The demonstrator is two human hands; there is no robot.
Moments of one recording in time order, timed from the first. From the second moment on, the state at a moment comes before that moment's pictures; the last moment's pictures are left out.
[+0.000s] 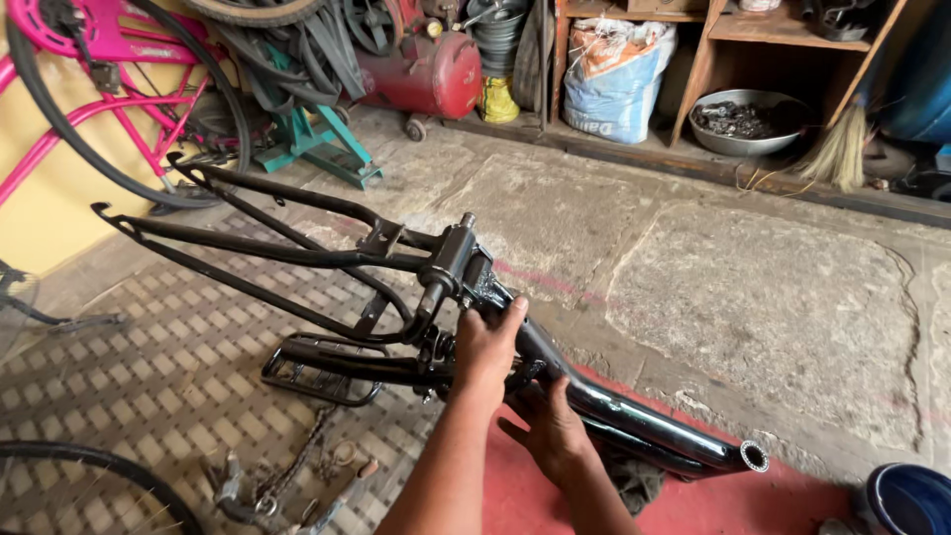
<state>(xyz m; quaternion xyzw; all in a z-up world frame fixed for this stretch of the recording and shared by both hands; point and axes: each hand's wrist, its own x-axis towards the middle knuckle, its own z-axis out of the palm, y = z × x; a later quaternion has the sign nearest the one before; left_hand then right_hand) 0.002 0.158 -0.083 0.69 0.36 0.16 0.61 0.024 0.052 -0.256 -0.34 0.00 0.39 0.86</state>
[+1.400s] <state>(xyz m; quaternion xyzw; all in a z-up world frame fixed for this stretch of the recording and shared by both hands) -0.065 0.111 0.257 0.35 -0.18 0.35 0.85 0.041 -0.116 0.185 -0.65 -0.19 -0.20 0.71</state>
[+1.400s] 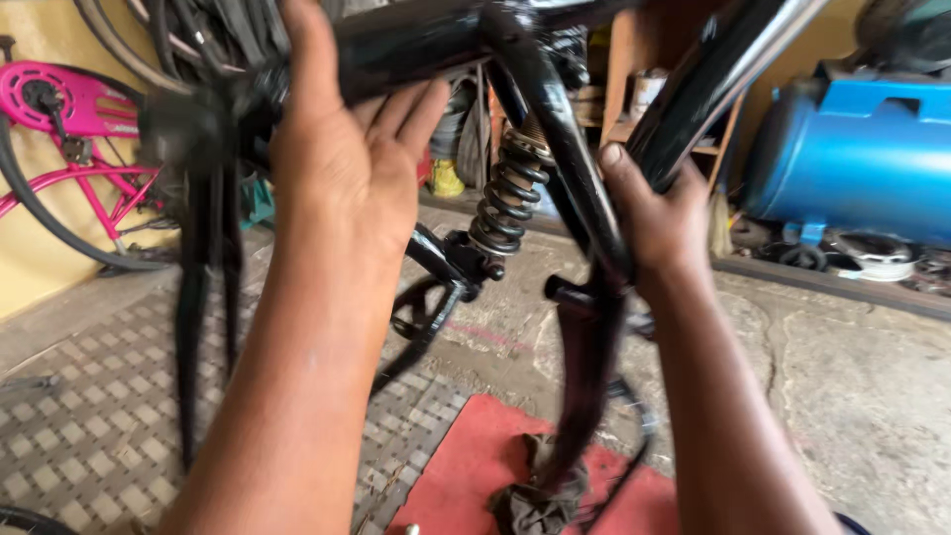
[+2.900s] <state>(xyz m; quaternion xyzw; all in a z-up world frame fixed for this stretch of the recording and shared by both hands) 0.103 -0.028 -0.247 0.00 0.09 0.15 0.99 0.151 -0.041 -0.054 -0.89 -0.45 -0.03 -0.04</state>
